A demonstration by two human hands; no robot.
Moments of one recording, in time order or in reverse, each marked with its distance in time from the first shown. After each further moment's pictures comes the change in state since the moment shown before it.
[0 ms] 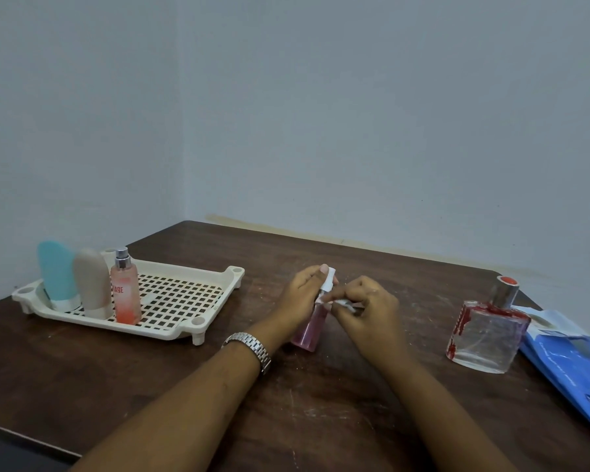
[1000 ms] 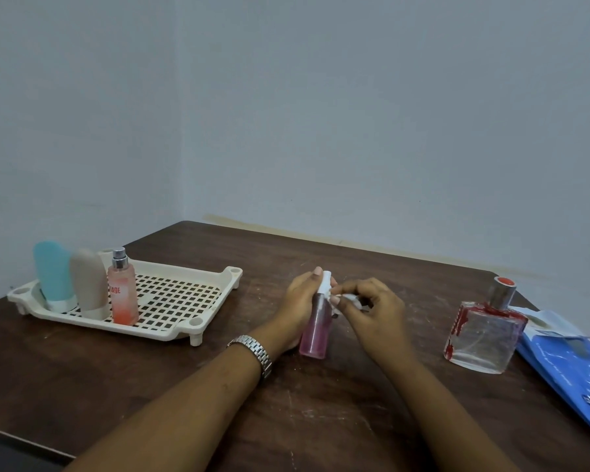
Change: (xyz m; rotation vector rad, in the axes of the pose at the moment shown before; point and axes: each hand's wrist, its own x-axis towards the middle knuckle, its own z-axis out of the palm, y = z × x) left_hand -0.007 0.005 0.009 -0.283 0.070 -0.200; right_hand -0.001 0.005 -0.002 0.126 0.067 0.160
